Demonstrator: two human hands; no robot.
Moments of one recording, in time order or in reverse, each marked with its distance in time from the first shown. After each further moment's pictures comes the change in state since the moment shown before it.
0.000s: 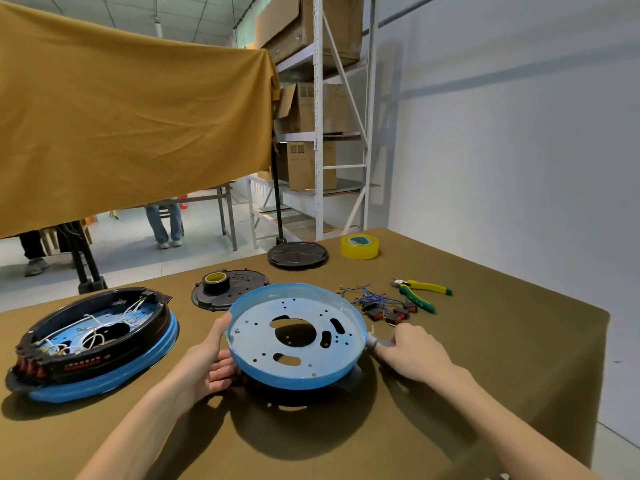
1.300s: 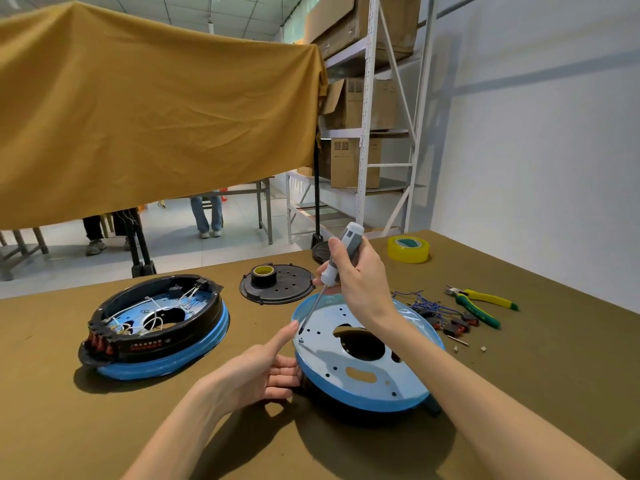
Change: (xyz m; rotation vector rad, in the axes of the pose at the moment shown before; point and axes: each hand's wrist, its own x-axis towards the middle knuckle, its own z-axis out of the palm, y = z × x) left_hand -0.002 -0.002 -0.012 0.169 -0.303 -0.111; right_hand 0.009 -0.194 -0.015 1.217 0.149 -0.604
